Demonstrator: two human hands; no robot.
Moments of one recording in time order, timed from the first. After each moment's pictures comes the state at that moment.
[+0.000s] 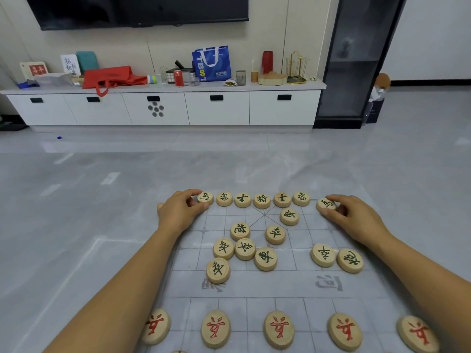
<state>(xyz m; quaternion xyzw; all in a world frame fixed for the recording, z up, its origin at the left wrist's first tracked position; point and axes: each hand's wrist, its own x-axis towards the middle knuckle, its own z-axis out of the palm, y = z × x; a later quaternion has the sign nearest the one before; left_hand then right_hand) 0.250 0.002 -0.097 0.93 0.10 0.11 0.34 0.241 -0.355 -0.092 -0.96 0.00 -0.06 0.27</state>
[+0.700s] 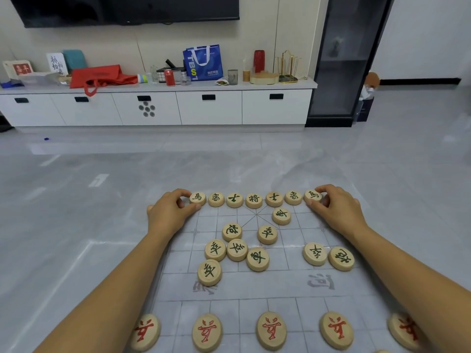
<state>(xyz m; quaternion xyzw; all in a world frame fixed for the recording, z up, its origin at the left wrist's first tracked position) 0.248 0.002 -0.098 0.93 0.09 0.13 0.33 0.262 -0.344 -0.101 -0.96 0.02 -0.12 0.27</state>
